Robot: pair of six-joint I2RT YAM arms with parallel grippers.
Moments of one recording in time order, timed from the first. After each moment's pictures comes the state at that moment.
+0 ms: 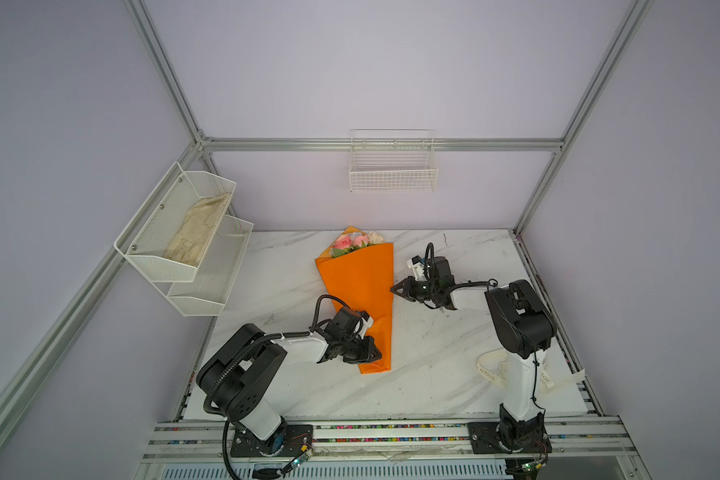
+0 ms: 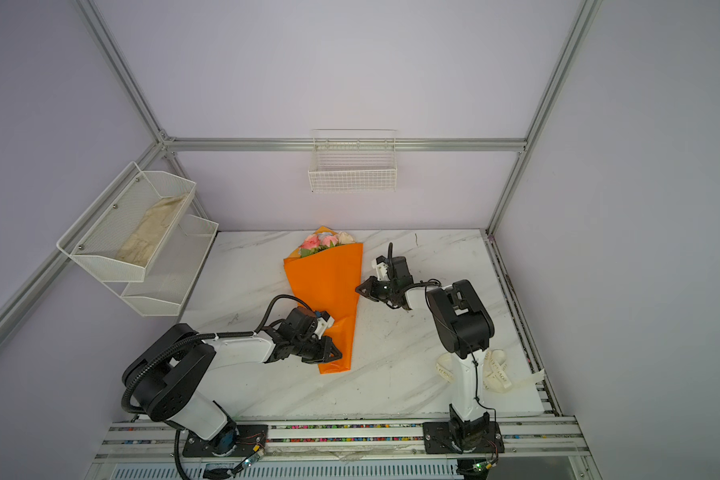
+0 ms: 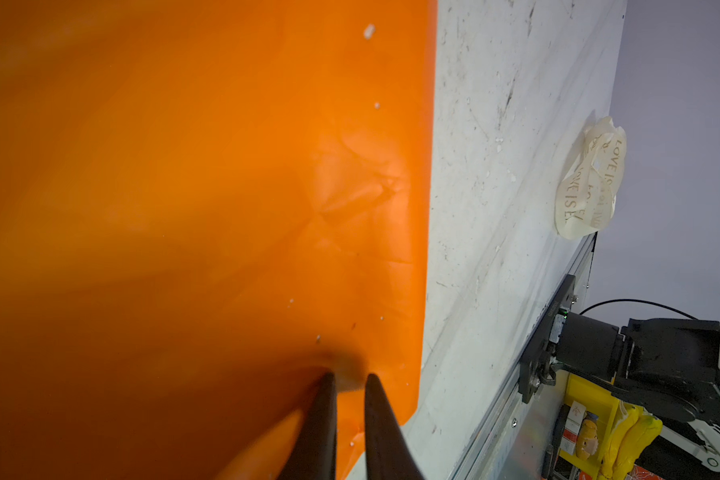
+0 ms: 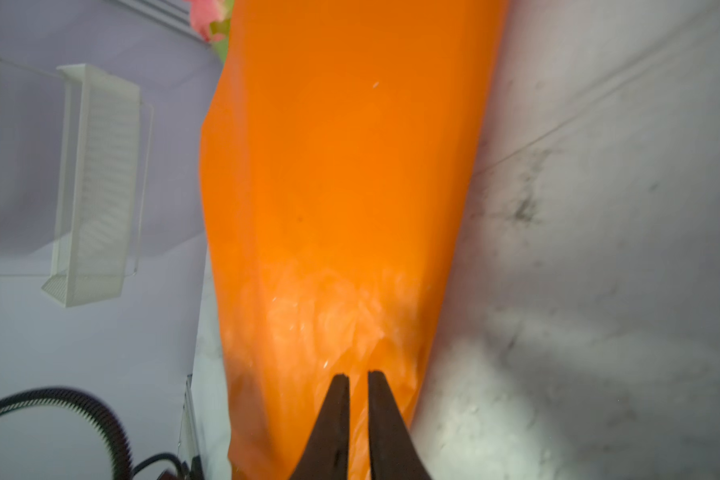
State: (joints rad) left arm -0.65 1.60 0.64 -0.01 0.51 -0.67; right arm 0.40 1.98 1.08 0.26 -0.68 0.69
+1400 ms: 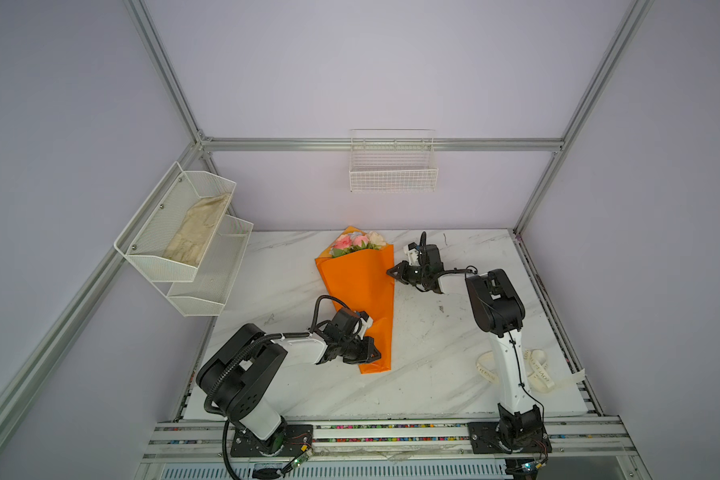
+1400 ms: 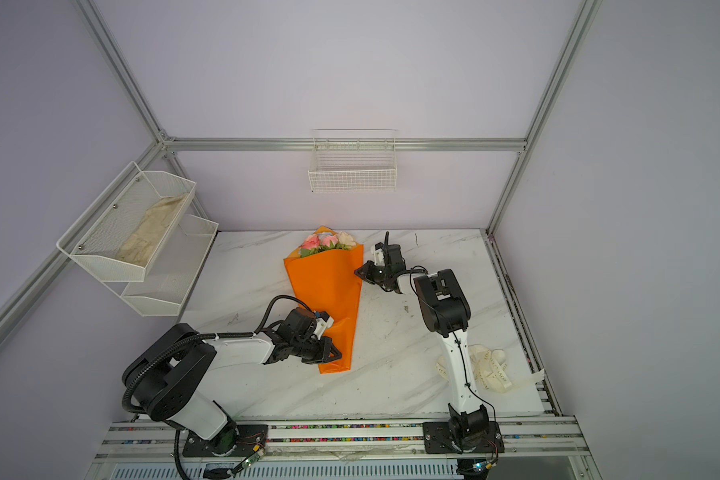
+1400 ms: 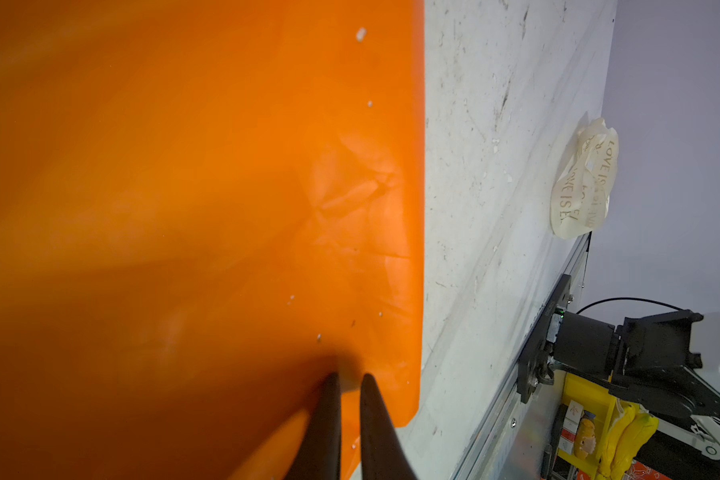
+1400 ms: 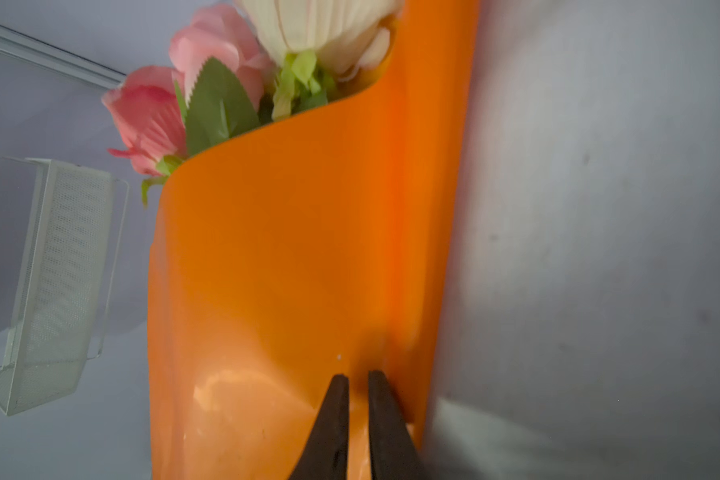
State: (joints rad) left arm -0.64 1.60 0.62 0.02 0.52 -0.67; right arm 0.34 2.40 1.57 0.25 -0.62 0.72
